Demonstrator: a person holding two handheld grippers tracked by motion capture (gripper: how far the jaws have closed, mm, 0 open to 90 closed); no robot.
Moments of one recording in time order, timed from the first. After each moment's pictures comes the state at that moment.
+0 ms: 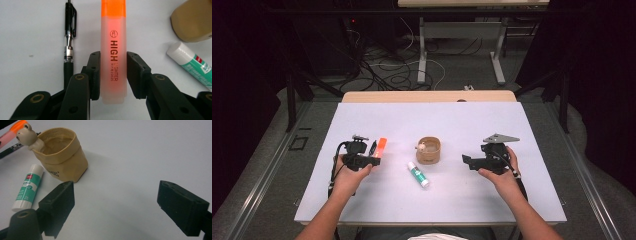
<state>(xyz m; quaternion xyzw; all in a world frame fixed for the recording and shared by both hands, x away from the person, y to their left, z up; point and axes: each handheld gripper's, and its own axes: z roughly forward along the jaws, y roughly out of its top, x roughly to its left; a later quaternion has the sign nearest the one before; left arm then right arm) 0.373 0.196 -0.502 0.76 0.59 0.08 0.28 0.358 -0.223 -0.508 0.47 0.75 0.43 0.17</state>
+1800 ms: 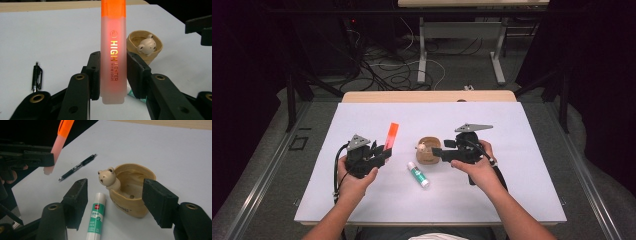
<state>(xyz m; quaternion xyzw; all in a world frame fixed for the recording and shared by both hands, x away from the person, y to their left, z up) 0.332 0.172 -0.473 0.74 0.47 0.15 0.46 0.365 -0.143 -0.466 0.42 0.76 0.50 0.07</state>
